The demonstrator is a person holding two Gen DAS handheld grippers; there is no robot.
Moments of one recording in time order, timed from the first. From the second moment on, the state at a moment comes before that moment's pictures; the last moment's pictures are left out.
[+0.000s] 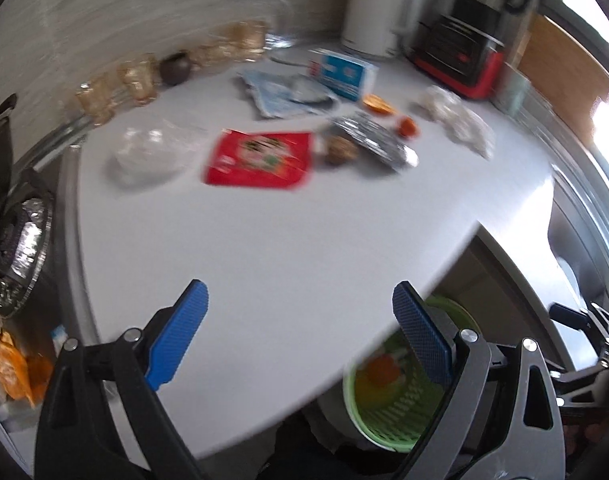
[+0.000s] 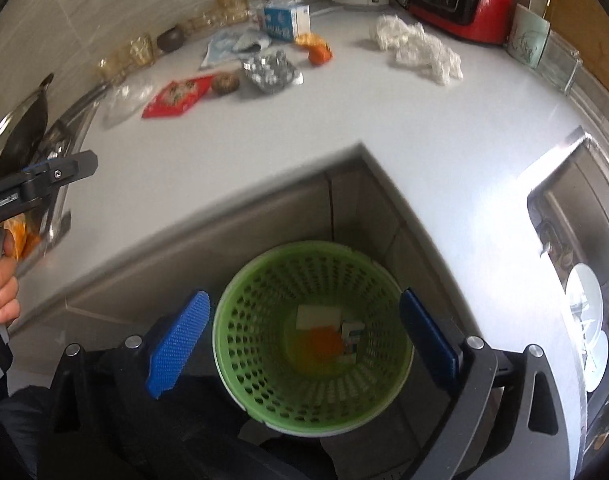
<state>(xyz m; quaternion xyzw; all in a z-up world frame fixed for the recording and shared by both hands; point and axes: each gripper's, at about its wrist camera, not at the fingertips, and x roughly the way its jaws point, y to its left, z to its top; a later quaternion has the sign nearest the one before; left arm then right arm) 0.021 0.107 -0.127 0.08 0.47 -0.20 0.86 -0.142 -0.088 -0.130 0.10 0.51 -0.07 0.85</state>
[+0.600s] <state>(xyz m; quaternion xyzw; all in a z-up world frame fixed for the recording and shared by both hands) 0.193 0.172 -0.136 0.01 0.47 -0.11 0.87 0.018 -0.025 -0.097 0.06 0.48 -0.04 0.87</state>
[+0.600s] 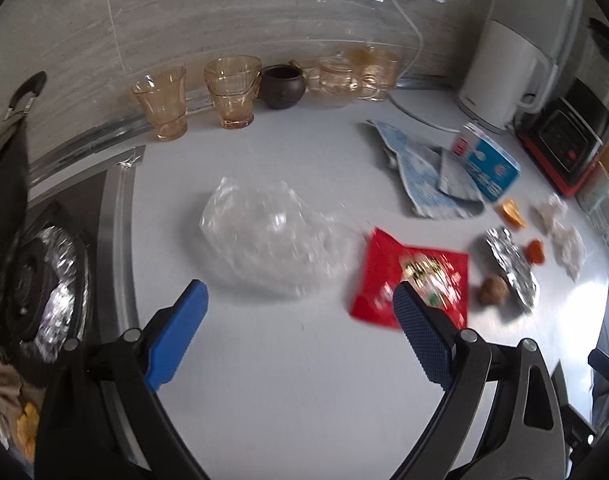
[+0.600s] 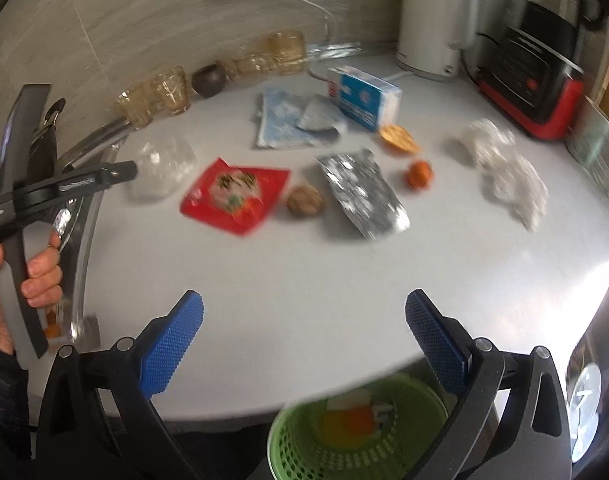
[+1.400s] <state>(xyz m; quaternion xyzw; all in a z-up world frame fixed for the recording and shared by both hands) 0.297 0.146 -0.195 -0.02 0.53 -0.06 0.84 0.182 -0.034 -0.121 0.07 0.49 -0.04 0.87</state>
